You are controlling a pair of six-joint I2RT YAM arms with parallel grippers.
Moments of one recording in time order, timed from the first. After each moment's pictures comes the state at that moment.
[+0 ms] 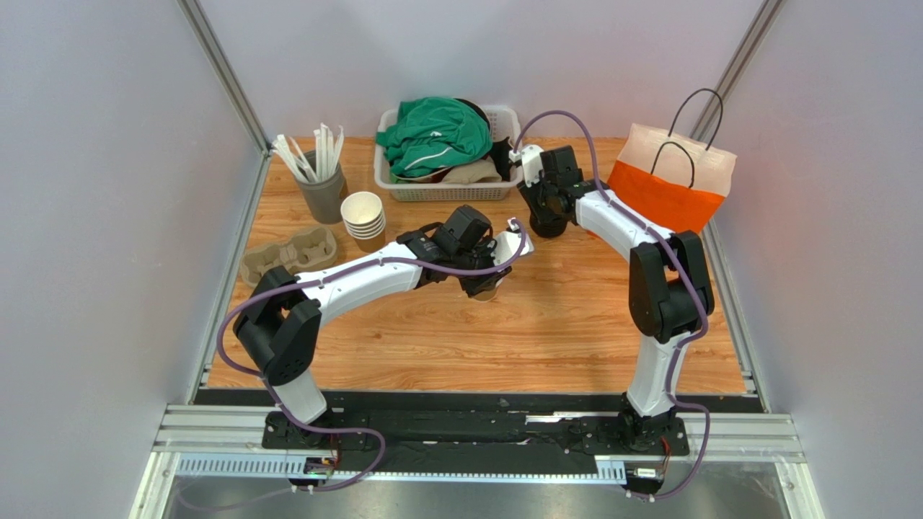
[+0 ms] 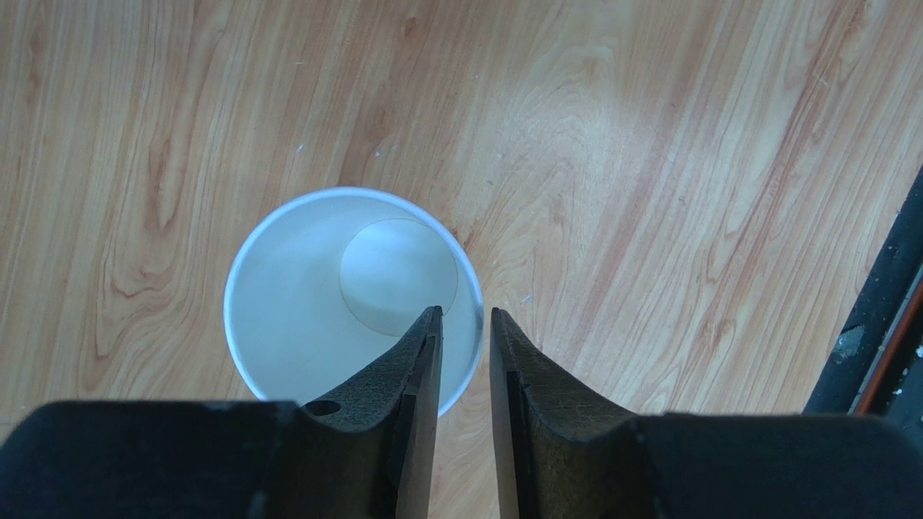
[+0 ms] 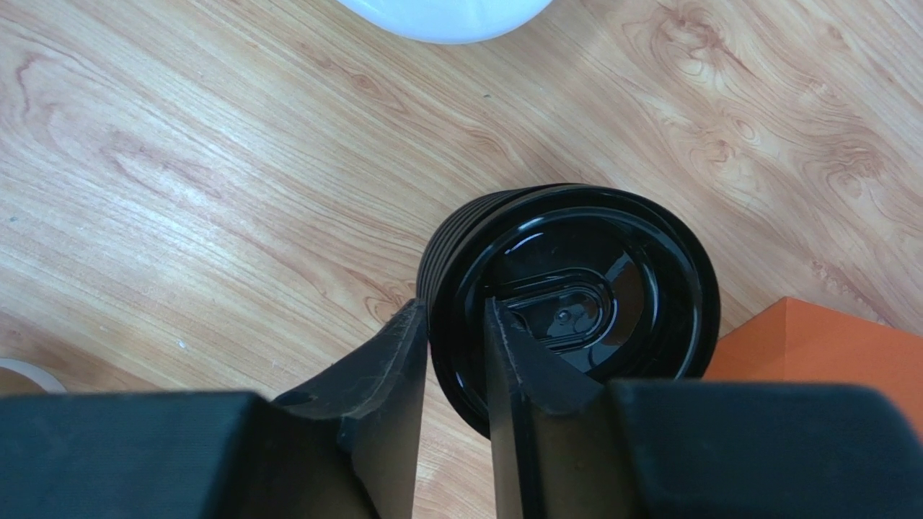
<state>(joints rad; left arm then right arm) -0.84 1.70 1.26 -0.40 0.25 0.34 0.34 1.92 1.47 -0.36 -0.04 -0.29</state>
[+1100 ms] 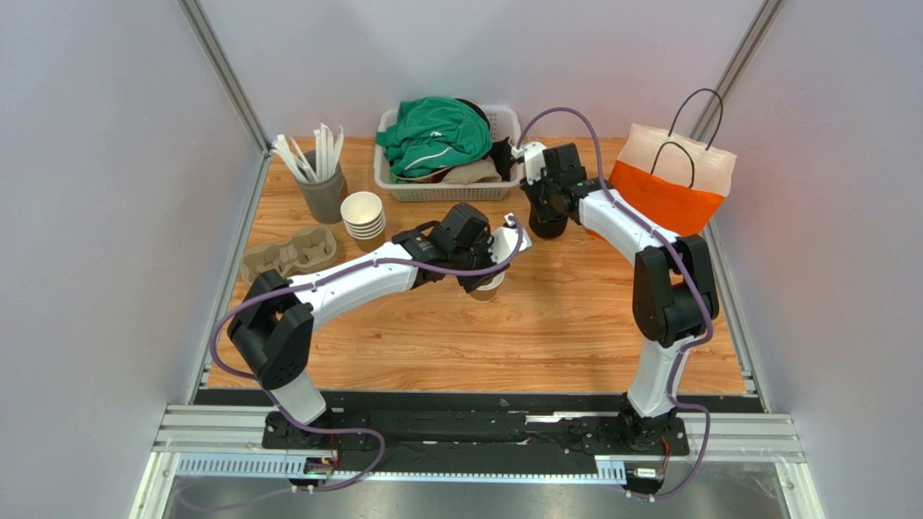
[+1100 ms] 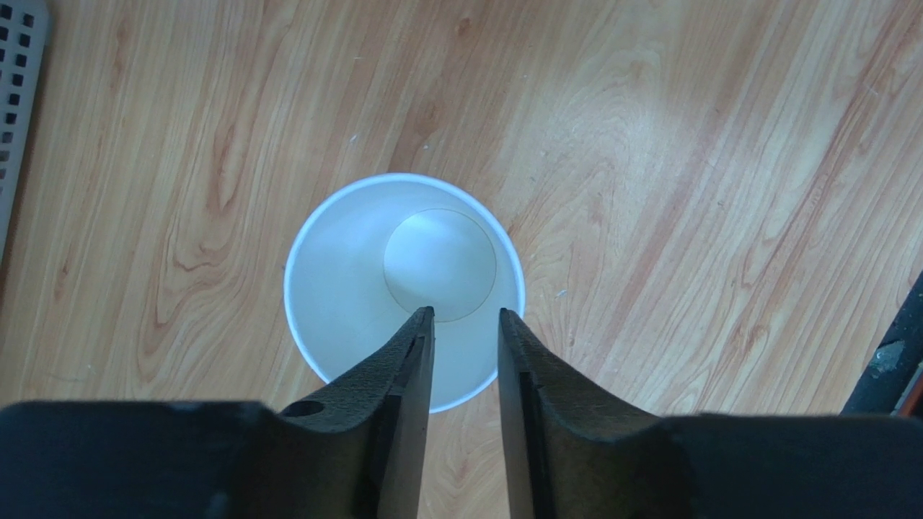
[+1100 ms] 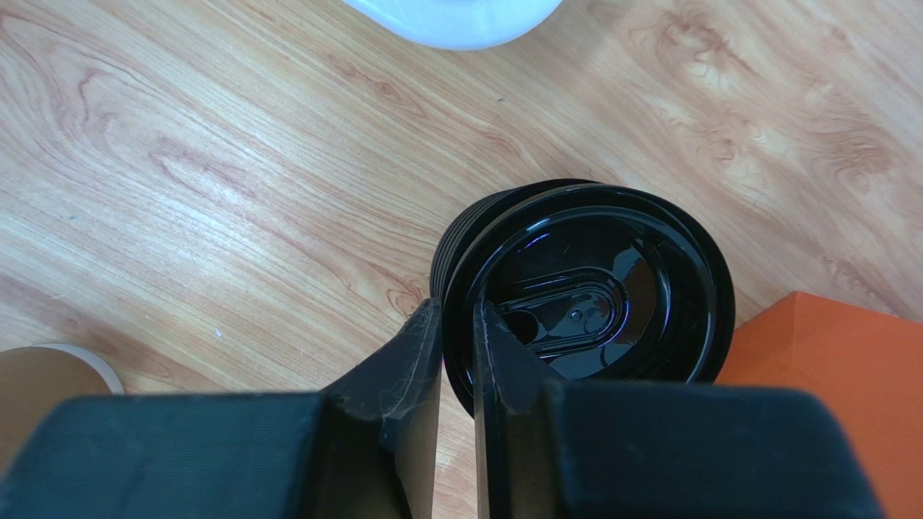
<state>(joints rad) -0.84 1.67 1.26 -0.40 0.19 0.34 0.33 1.89 1.47 -0.38 -0.07 -0.25</state>
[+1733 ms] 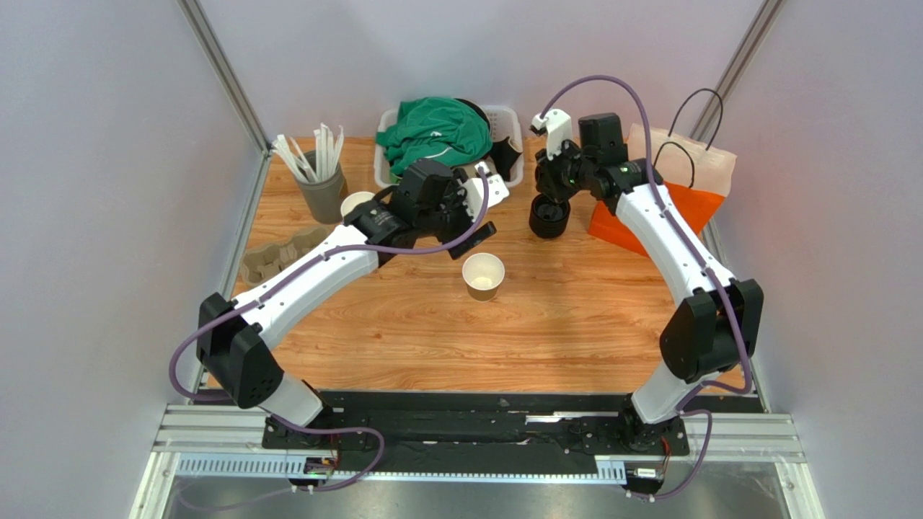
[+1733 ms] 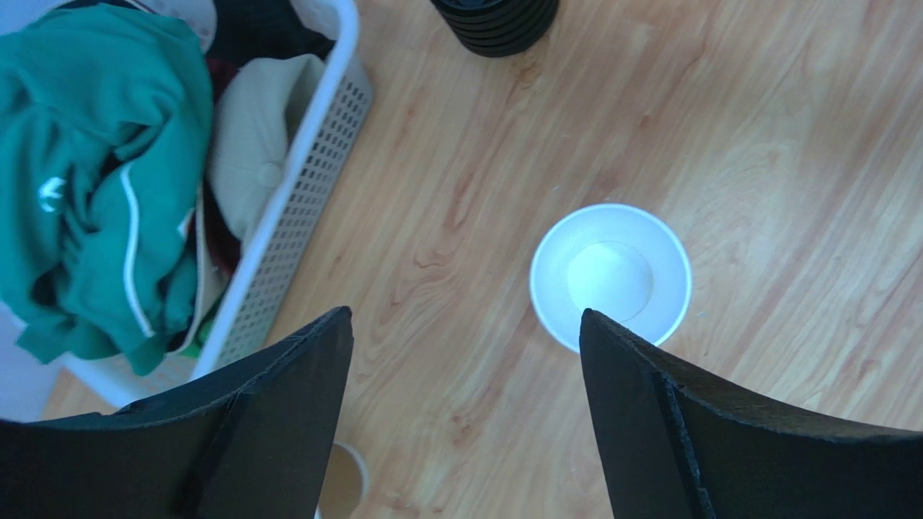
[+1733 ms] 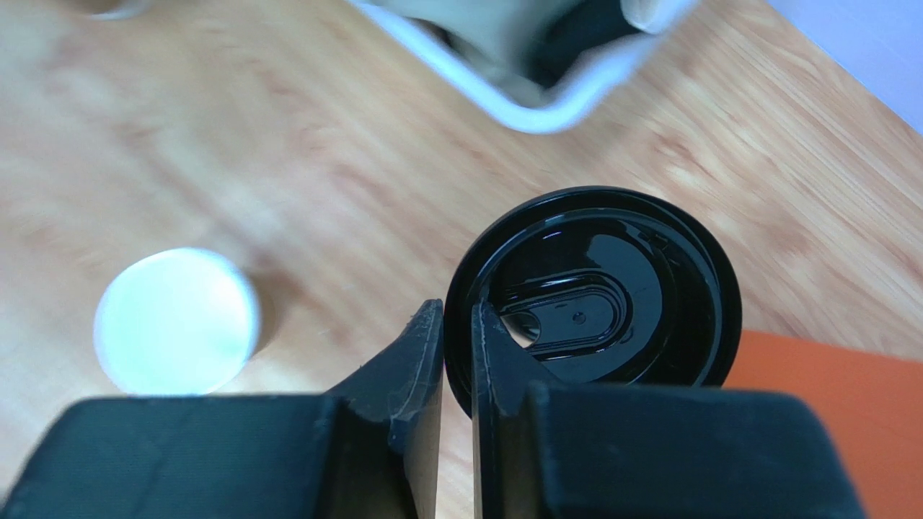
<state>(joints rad) -0.73 1.53 1.42 -0.49 0.12 0.44 0.30 1.65 1.57 -0.57 -0.29 -0.29</state>
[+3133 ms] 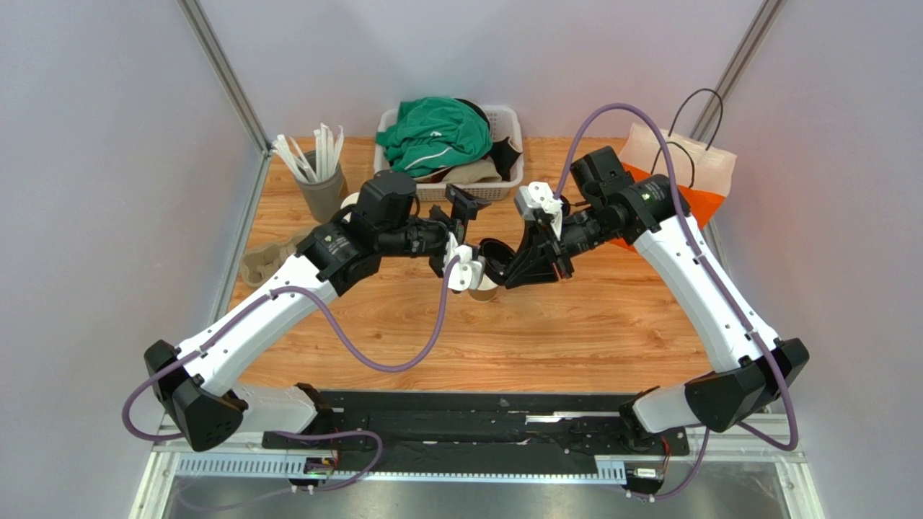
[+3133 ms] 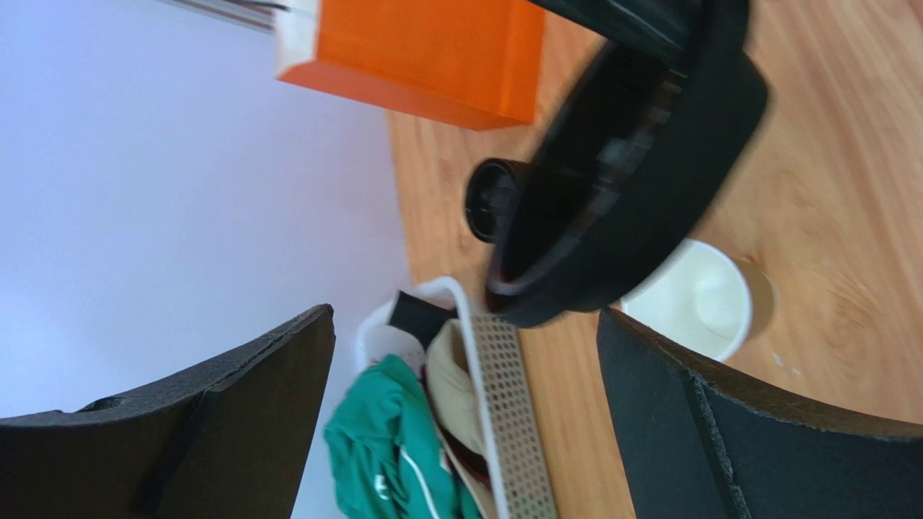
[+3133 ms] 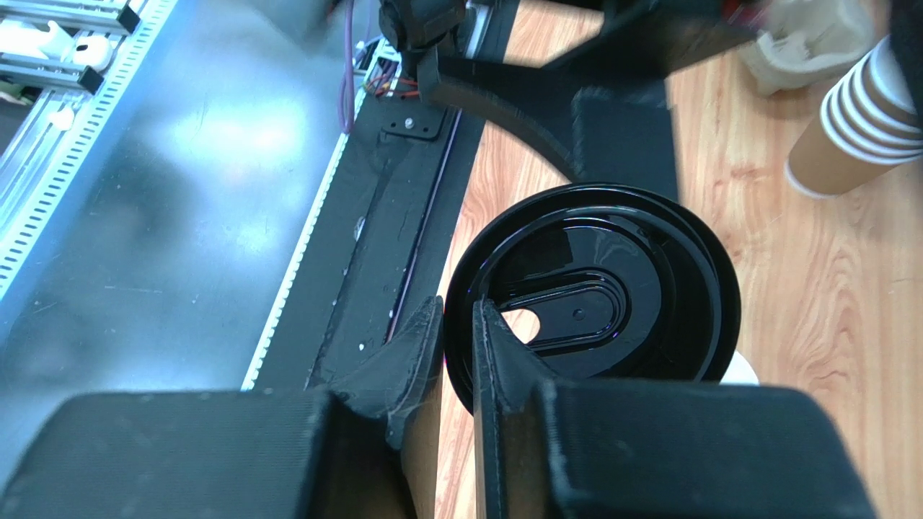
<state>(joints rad) -0.76 1.27 1.32 -0.50 0.52 1.26 0.47 1.42 1.64 -1.30 -1.19 -0.96</state>
